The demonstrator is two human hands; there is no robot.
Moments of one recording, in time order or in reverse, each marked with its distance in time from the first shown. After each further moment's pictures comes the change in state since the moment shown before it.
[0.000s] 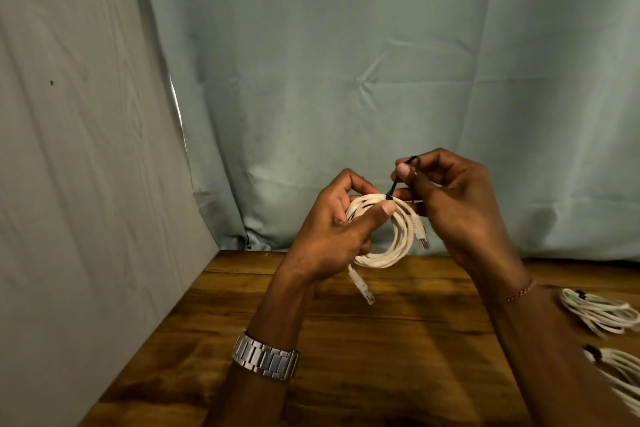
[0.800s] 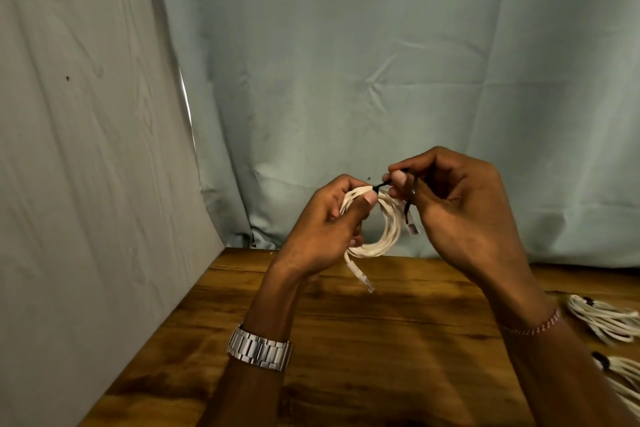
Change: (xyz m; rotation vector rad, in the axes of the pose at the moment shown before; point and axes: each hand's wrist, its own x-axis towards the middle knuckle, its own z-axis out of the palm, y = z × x) left_hand 0.001 -0.004 -0.017 0.066 0.021 0.013; right_hand -0.022 -0.024 0.010 -0.315 -0.048 -0.259
